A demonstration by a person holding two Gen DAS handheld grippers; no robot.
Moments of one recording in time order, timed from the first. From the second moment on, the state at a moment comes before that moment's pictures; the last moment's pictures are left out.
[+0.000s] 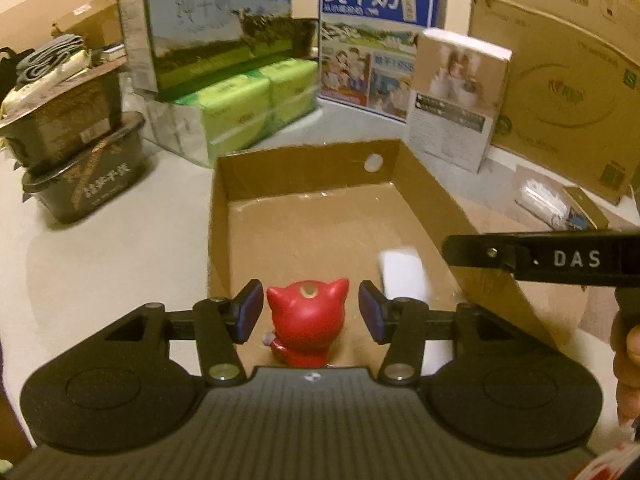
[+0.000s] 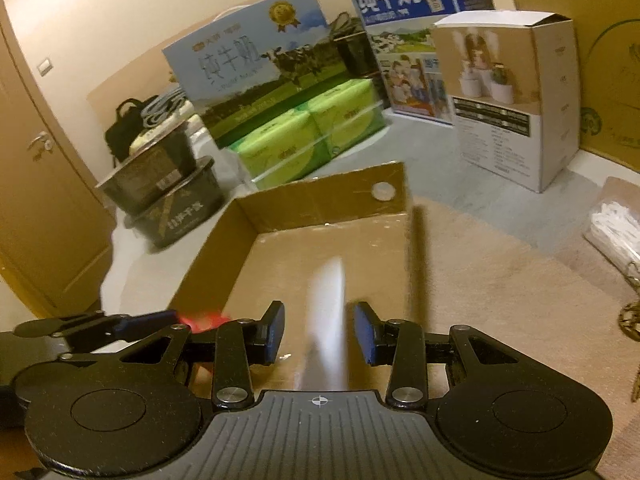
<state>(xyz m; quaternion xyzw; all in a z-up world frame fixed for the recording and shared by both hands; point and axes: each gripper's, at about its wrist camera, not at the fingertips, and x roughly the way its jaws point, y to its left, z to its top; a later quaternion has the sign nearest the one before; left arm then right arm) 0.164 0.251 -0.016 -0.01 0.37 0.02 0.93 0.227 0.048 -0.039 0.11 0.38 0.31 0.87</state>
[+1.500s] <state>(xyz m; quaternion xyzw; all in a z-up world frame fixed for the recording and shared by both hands) 0.056 0.054 0.022 -0.02 0.32 -0.06 0.94 0.070 -0.186 -0.012 0.09 0.31 0.13 0.94</state>
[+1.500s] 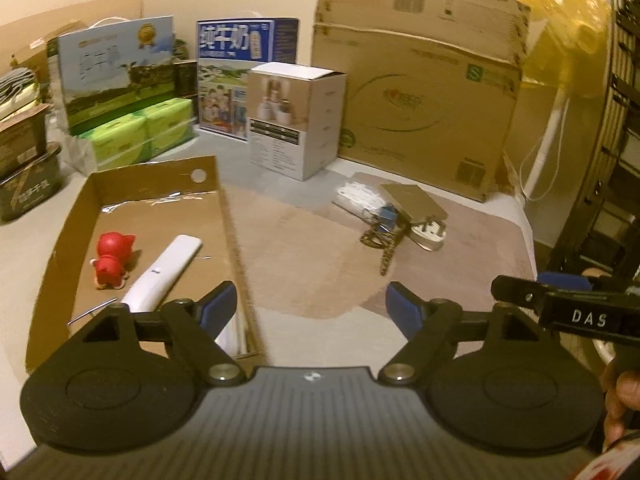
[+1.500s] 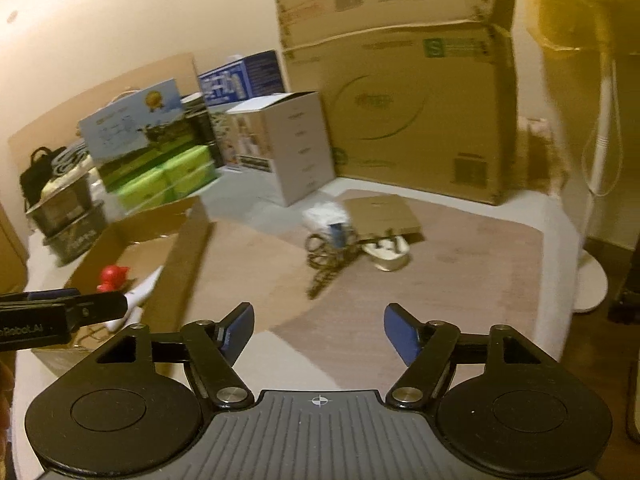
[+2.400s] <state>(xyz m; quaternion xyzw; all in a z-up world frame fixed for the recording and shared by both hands) 0.106 -0.002 0.002 0.01 0.35 -0.11 0.93 0.095 -0.237 -0.037 0.10 0.34 0.09 0.93</state>
